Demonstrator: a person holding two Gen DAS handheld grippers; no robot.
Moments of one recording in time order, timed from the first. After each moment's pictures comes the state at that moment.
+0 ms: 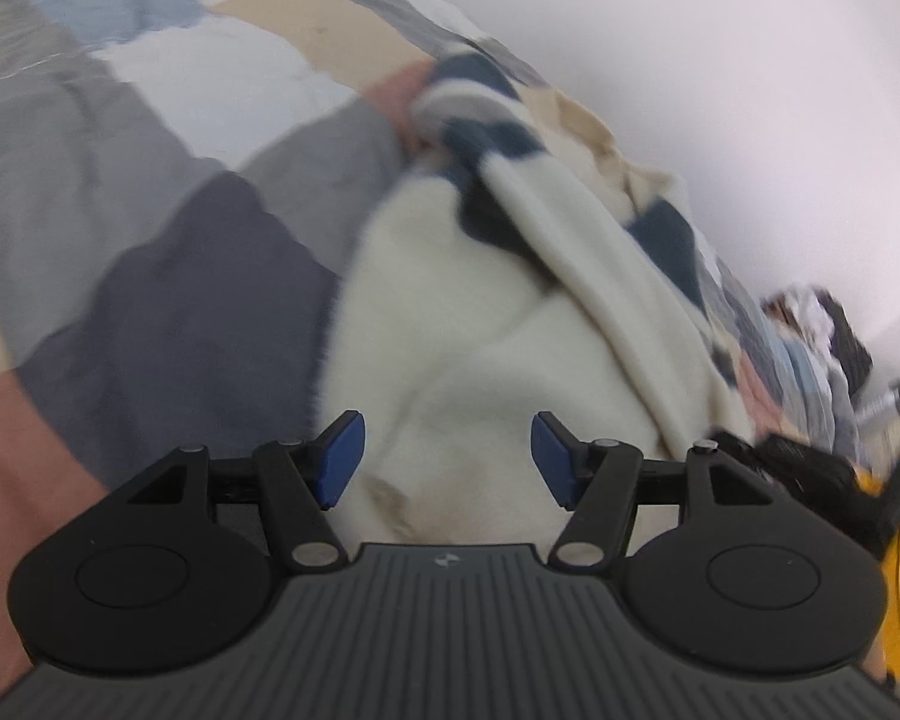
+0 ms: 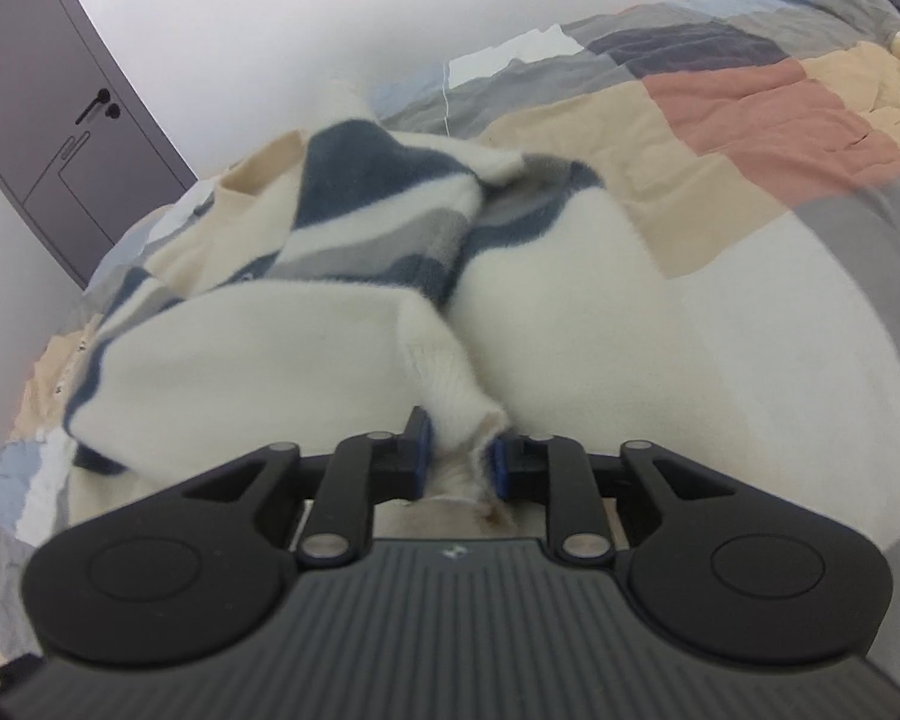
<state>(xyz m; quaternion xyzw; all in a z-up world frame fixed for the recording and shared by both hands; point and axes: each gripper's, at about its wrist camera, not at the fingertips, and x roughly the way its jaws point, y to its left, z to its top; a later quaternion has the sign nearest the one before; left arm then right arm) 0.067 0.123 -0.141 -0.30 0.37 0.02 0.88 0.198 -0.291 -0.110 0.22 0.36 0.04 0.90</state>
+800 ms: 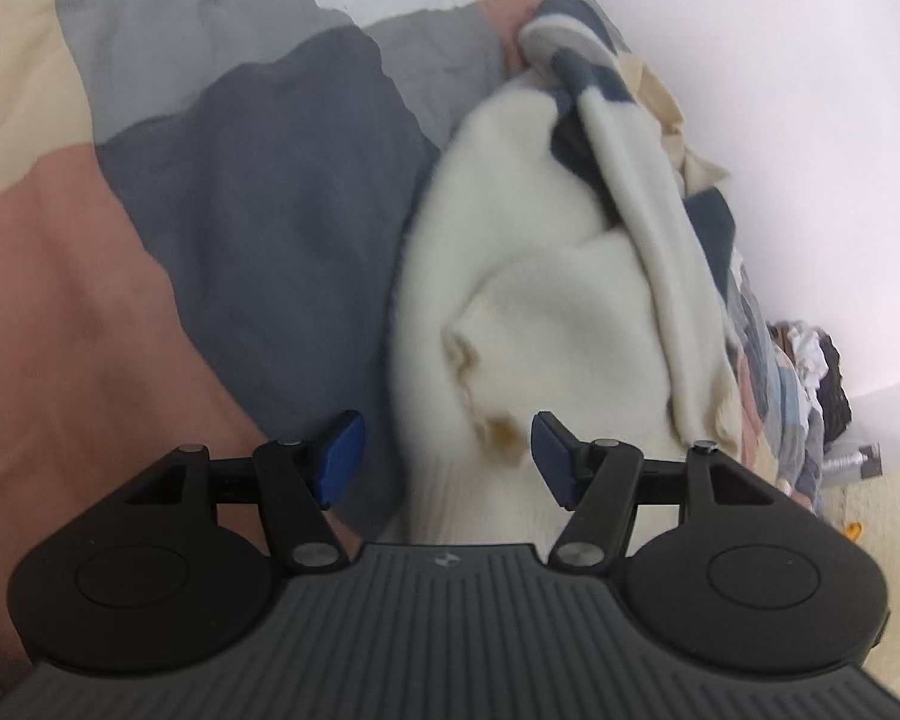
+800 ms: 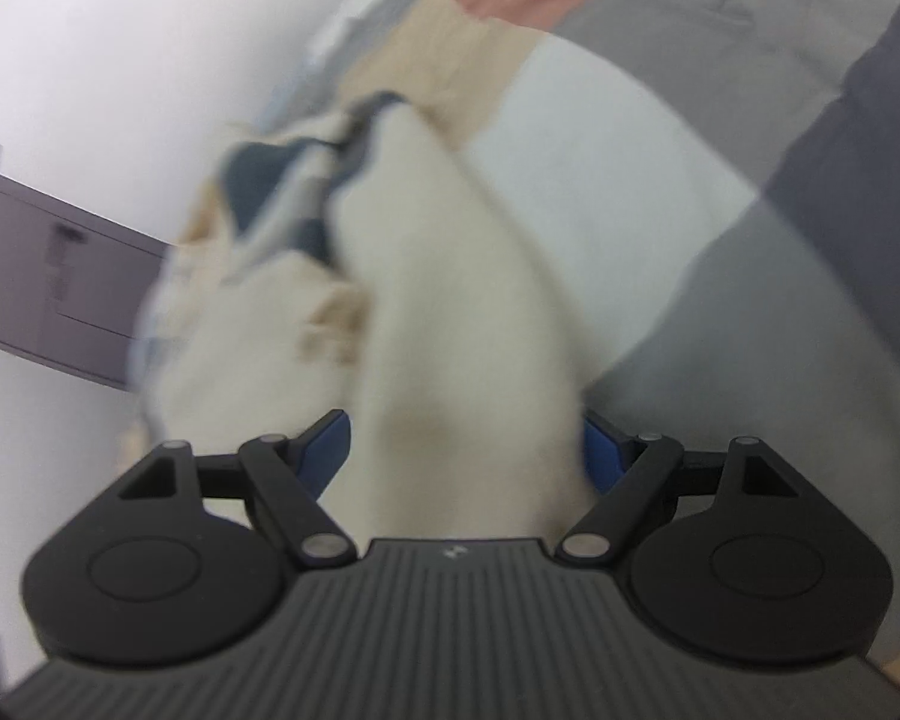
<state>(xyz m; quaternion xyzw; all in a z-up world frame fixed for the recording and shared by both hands) 0.029 0.134 -0.172 -0.40 0.43 0.03 0.81 0.131 -0.367 -0.137 0.45 0.41 0.03 0.79</state>
